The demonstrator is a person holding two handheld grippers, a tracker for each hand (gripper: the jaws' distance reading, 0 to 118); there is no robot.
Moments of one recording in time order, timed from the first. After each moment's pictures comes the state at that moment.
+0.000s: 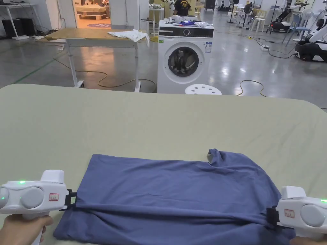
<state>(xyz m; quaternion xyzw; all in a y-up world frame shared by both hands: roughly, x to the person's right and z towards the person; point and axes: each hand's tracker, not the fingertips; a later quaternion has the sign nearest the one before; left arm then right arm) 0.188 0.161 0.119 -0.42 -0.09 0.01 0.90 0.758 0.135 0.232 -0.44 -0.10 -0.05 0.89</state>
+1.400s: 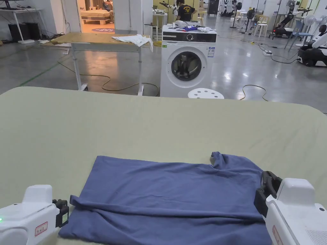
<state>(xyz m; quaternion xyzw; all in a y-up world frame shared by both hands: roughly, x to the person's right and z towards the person) 0.169 0.178 0.209 -0.35 -0.07 0.01 0.93 0.634 0.217 0.327 -0.08 -0.11 0.02 0.99</state>
